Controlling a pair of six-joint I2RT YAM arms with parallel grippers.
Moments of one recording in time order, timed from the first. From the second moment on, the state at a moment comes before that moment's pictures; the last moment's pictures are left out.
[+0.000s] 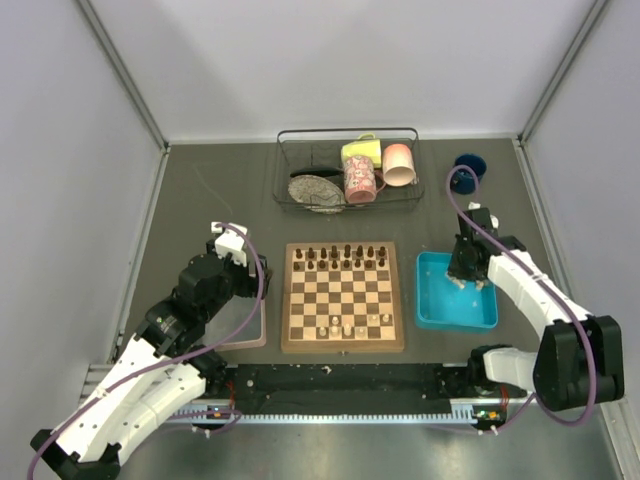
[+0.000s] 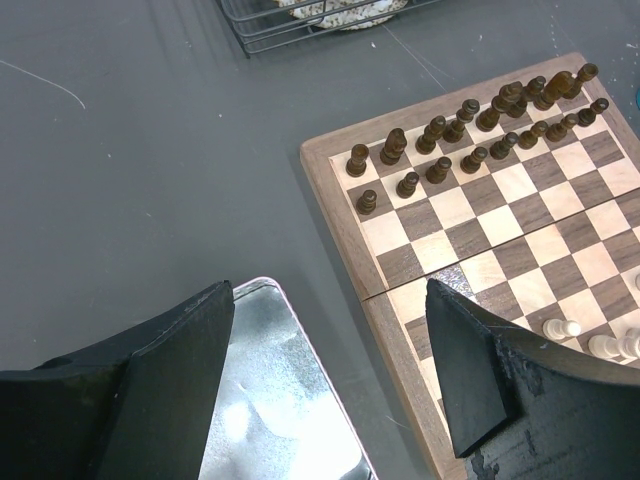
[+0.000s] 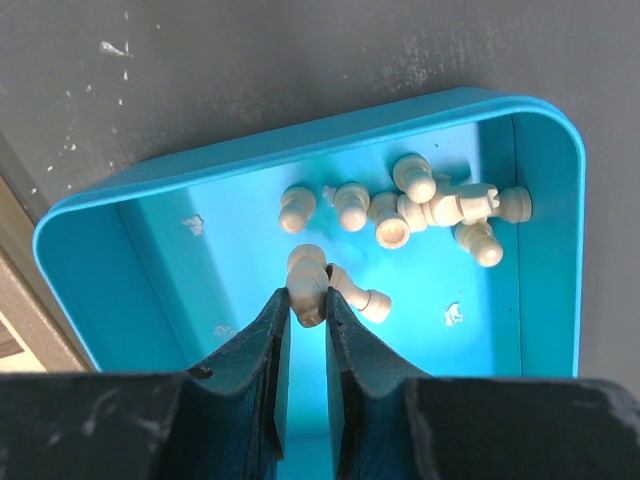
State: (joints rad) left arm -0.60 0.55 0.64 -0.52 -0.17 -0.16; right arm 0.16 1.22 0.75 -0.64 0.17 0.46
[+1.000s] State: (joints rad) left arm -0.66 0.53 0.63 -0.21 -0.04 -0.21; right arm 0.16 0.87 0.89 -0.77 -0.06 0.65
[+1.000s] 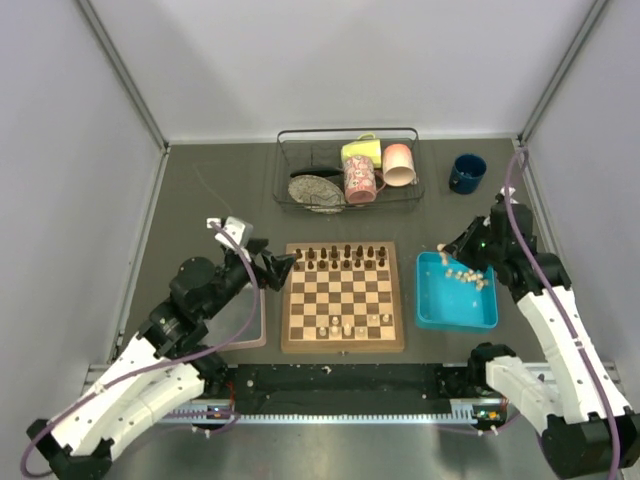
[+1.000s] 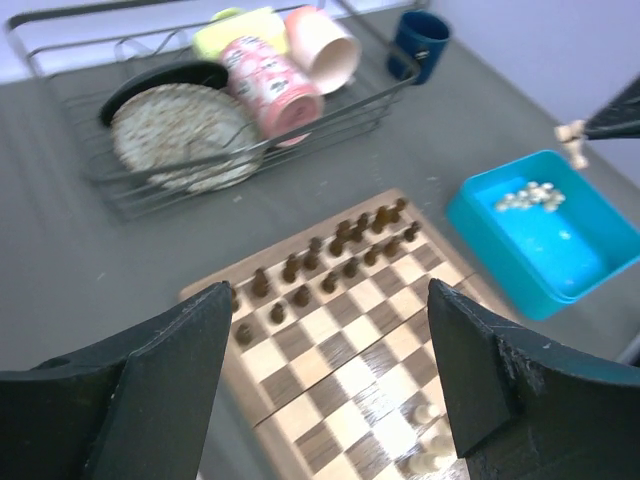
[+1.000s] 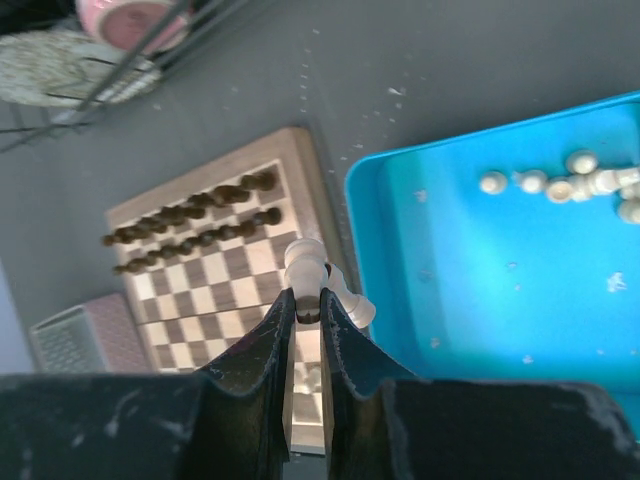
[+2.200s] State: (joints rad) left arm -1.47 1.53 0.87 1.06 -0.62 0.34; right arm 0.16 0.60 0.99 -0.77 -0.38 1.10
